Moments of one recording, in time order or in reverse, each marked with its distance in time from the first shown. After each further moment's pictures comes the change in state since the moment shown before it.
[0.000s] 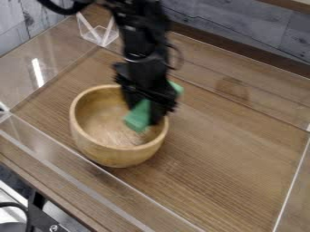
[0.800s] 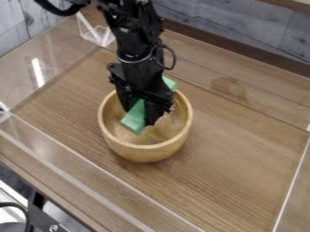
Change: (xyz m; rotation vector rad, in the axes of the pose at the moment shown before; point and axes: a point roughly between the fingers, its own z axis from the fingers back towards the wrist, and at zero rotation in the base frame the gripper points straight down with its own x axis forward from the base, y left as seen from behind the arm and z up) arm 0.004 -0.007 -0.005 -0.009 -0.005 -0.009
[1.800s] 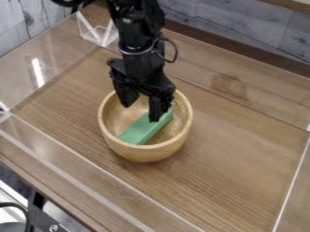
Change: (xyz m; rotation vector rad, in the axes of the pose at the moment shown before) arm 0.003 0.001 0.007 -0.005 0.040 0.038
